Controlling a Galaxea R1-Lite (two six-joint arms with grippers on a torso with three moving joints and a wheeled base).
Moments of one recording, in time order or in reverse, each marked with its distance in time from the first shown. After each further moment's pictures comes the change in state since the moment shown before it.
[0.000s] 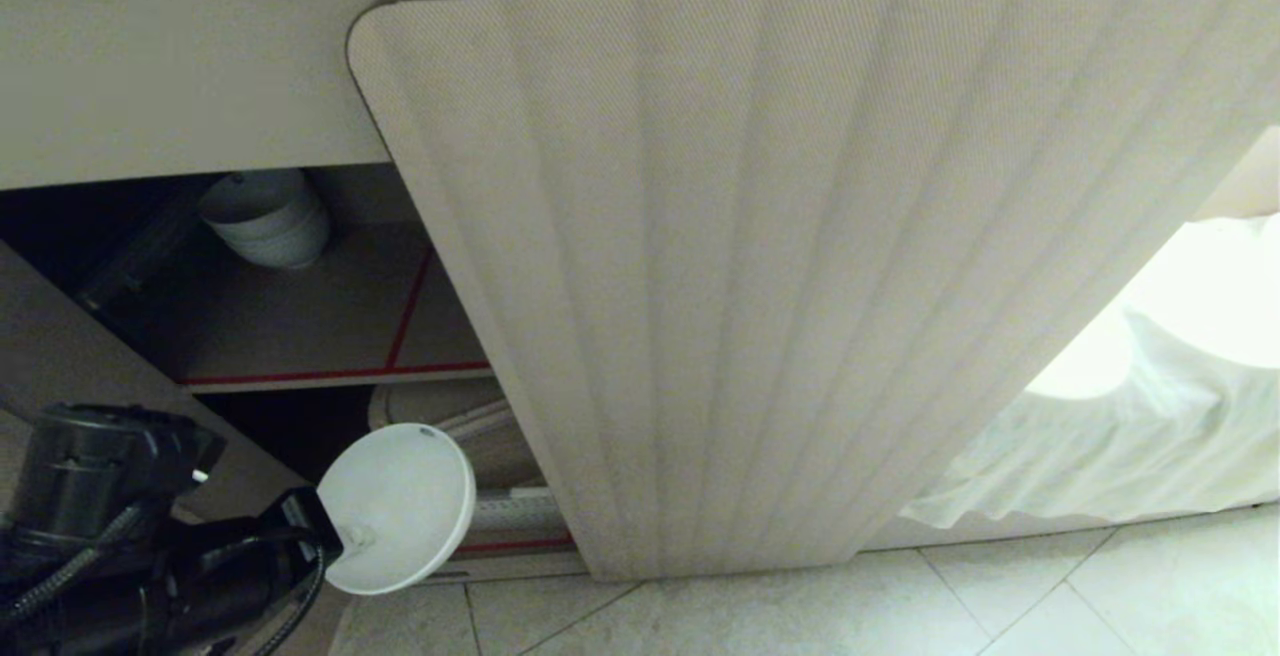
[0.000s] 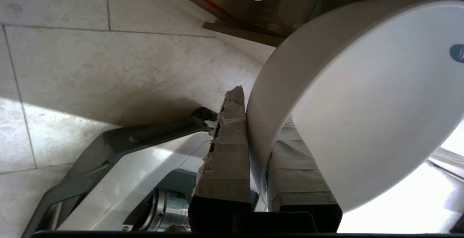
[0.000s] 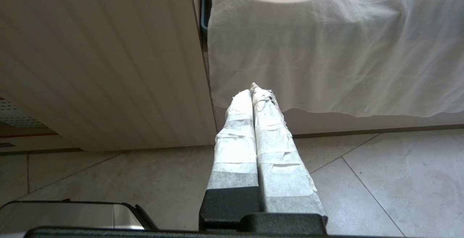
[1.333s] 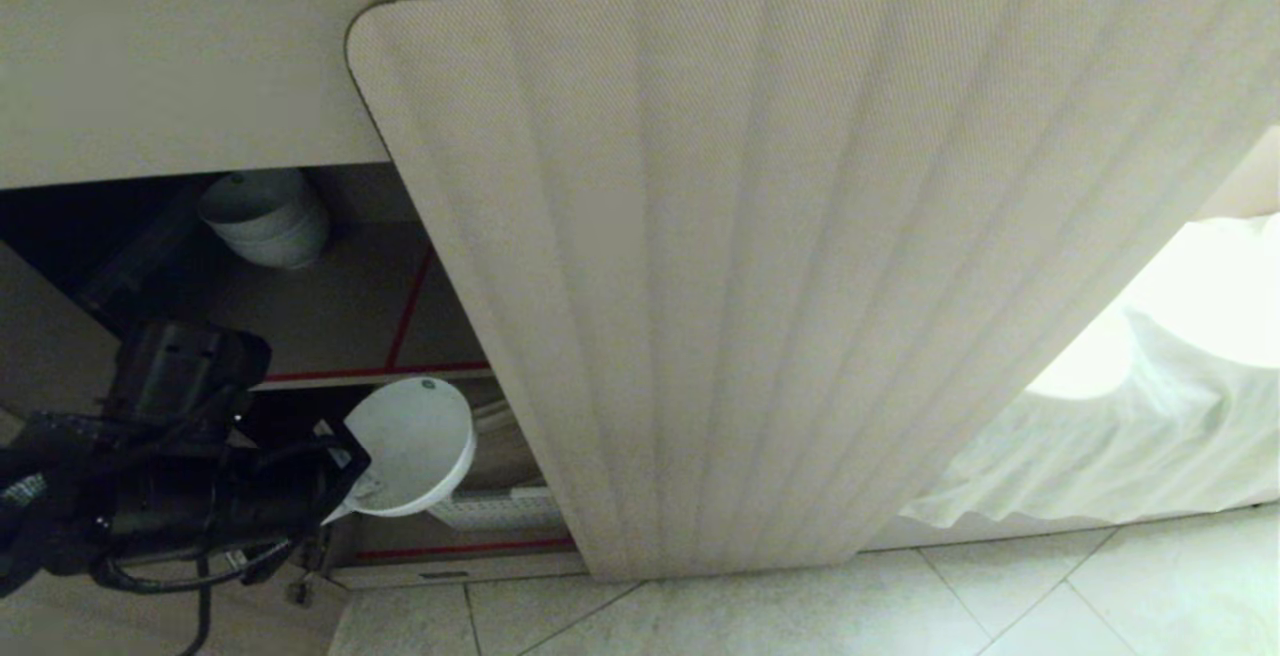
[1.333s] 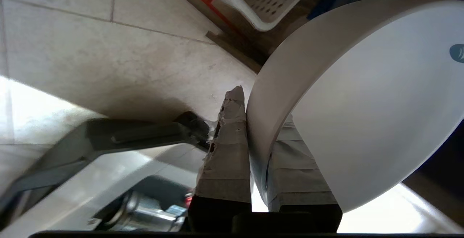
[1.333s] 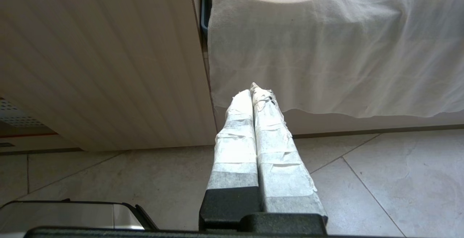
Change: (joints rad) left arm 0.089 0.187 -0.241 0.143 -0.024 -0.096; right arm 0.001 0.000 0.000 0.000 0.000 0.000
